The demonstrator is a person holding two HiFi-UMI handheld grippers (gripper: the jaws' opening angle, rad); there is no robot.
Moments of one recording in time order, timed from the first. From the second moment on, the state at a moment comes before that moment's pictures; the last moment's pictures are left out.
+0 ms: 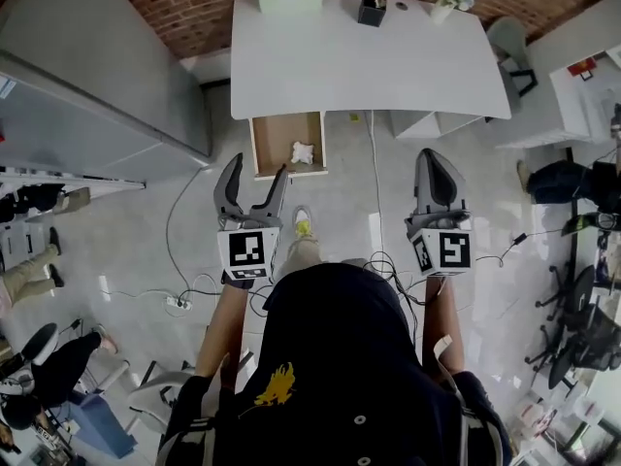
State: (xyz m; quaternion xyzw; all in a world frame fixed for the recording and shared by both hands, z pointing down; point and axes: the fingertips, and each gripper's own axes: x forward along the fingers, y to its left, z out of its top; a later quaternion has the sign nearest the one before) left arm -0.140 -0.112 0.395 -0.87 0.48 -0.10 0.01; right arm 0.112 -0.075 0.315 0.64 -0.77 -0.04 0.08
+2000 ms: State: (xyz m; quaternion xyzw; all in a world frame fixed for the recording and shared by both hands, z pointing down) left arm -0.019 -0.245 1.083 -0.76 0.22 -0.54 -0.29; right arm 0.148 -0.243 0.707 0.58 -0.78 0.20 0.15
